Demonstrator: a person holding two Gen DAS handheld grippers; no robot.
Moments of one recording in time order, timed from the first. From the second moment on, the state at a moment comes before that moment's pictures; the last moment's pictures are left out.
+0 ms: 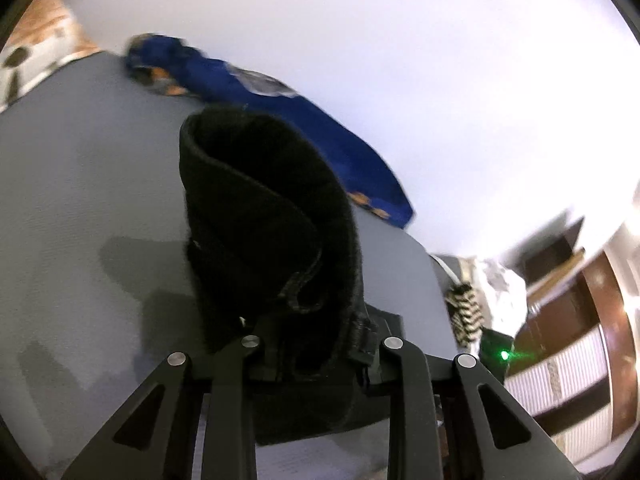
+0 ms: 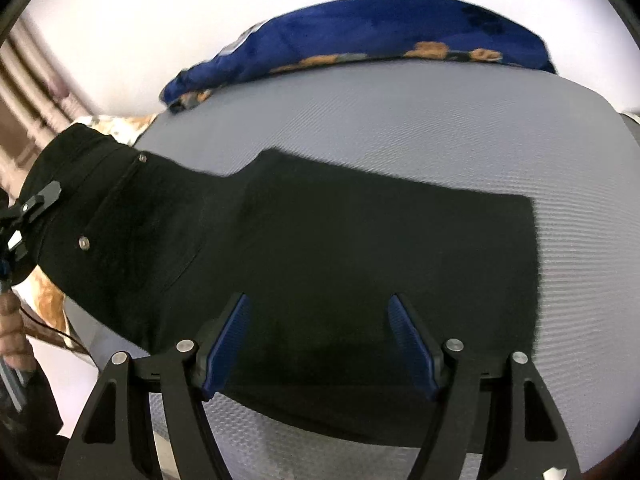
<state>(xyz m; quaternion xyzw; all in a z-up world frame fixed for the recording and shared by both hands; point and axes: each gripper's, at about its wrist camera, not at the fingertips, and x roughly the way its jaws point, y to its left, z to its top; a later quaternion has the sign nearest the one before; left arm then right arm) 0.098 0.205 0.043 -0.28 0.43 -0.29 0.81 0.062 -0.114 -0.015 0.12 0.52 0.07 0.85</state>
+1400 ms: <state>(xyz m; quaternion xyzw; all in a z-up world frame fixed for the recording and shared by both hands) 0.045 -0.011 0.030 0.00 0.45 -0.34 0.82 0.066 -0.245 -0.047 0.29 0.52 0.13 0.79</state>
